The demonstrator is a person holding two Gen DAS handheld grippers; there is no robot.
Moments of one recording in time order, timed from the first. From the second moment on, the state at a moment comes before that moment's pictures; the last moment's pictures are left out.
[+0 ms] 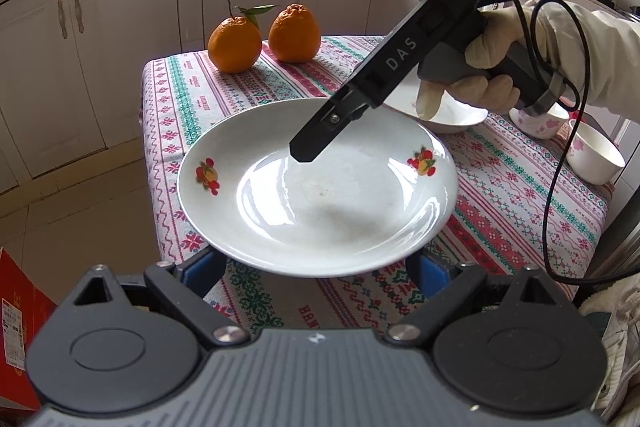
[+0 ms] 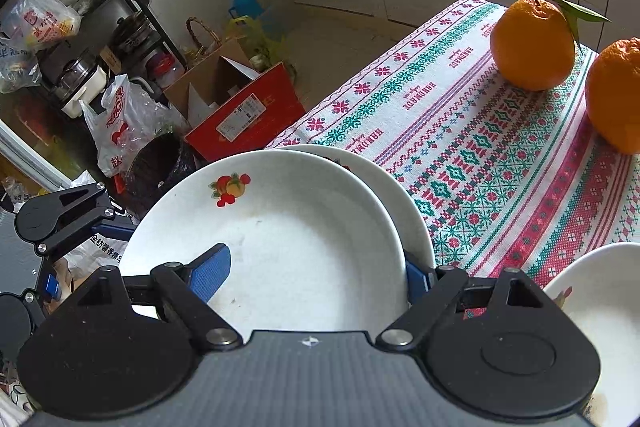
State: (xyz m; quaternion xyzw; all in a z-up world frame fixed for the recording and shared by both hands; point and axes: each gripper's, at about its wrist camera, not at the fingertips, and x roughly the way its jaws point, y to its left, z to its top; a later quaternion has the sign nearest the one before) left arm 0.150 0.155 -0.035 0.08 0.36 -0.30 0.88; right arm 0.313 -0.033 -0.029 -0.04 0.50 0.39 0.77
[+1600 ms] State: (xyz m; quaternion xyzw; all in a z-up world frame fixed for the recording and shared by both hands) left arm 0.150 0.153 -0.041 0.07 0.36 -0.30 0.88; right arm 0.259 -0.043 -0.015 -0.09 0.46 0.30 0.83
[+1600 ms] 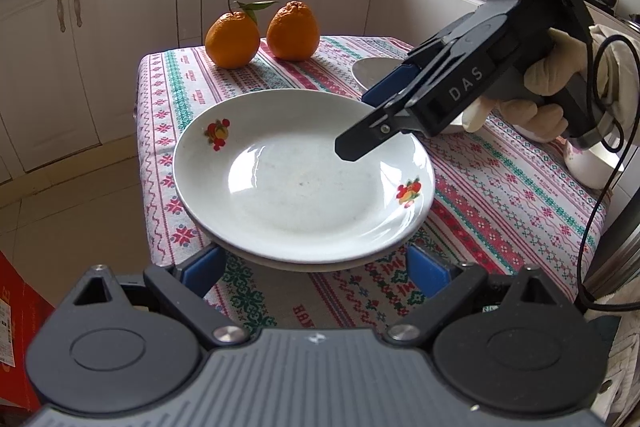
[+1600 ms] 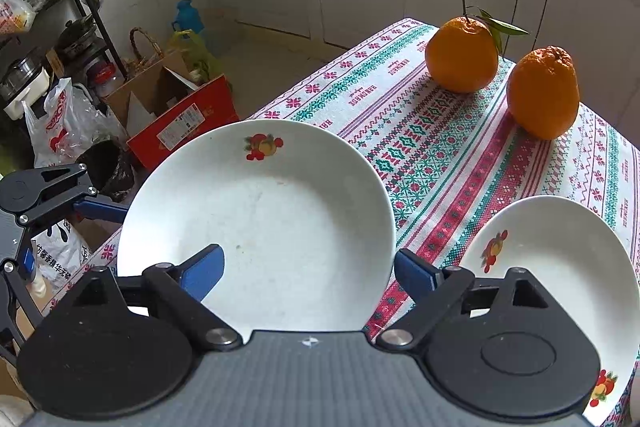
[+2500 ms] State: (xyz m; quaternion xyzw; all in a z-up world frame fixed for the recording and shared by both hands) left arm 0.106 0.082 0.003 0.10 0.30 -0.32 0.89; right arm 0.136 -0.155 -0.041 -0.04 0.39 0.09 0.92
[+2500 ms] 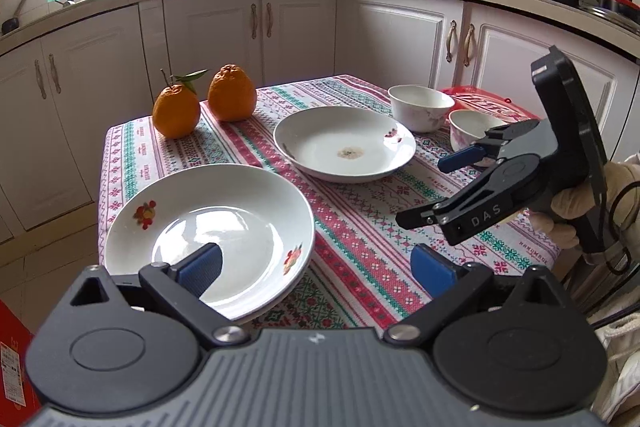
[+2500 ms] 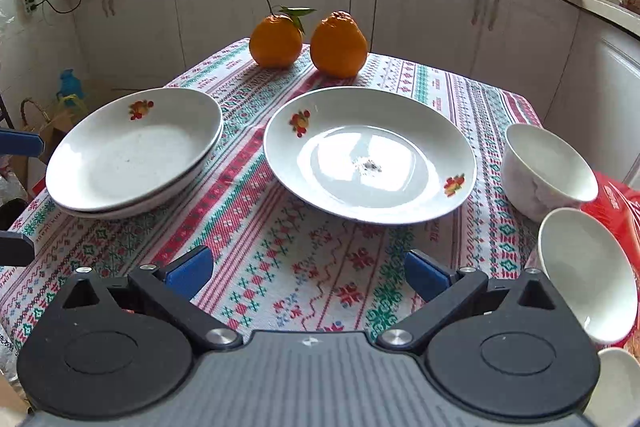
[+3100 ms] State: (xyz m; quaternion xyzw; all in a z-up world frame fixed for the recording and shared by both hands) left arm 0.197 0.035 0.025 0.09 0.33 -0.36 0.87; right arm 0.161 -0.171 -0.067 -0.03 0.40 0.08 0.91
